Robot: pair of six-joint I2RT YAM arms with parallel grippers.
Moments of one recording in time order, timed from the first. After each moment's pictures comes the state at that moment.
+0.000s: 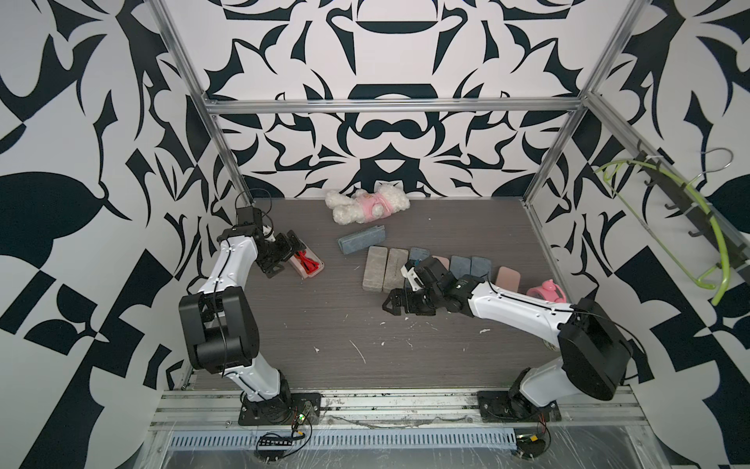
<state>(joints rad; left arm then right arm) 0.16 1.66 1.30 -0.83 0.41 -0.47 0.76 1.51 0.92 -0.34 -0.34 0.71</state>
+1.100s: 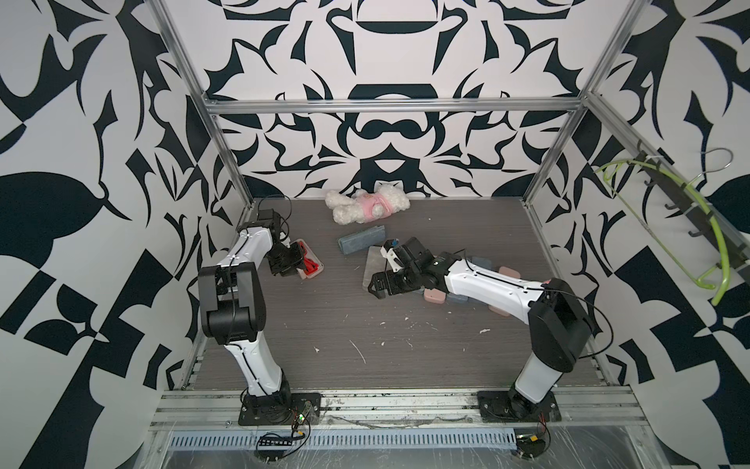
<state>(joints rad) 0.08 1.84 1.39 -0.95 0.30 -0.29 0.78 1.74 1.27 -0.47 -0.23 0.48</state>
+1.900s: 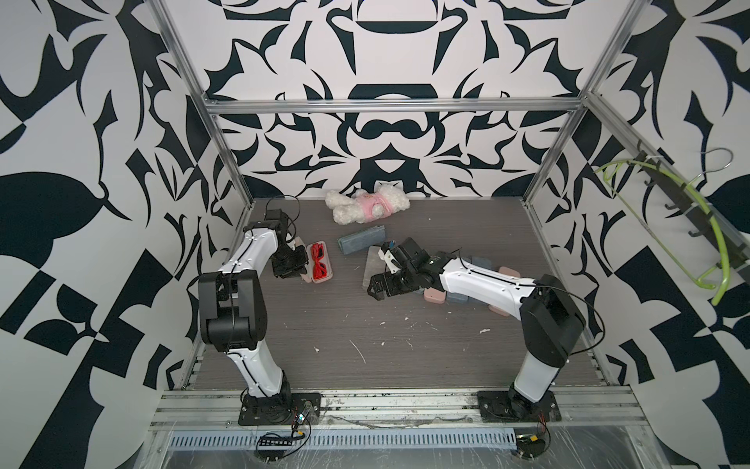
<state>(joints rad) 0.01 1.76 1.35 -1.00 0.22 -0.27 0.78 1.77 1.28 -0.49 -0.25 0.47</state>
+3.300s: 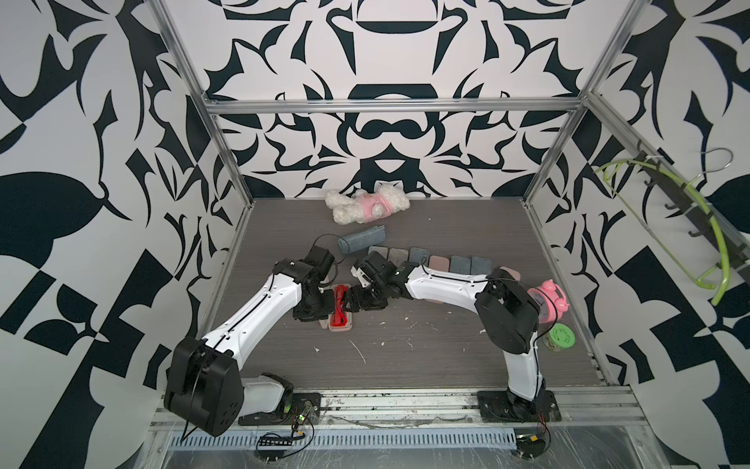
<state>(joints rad) -0.46 1.29 0.98 -1.14 0.03 -0.52 0.92 2.01 1.44 -0.43 -0.38 0.71</state>
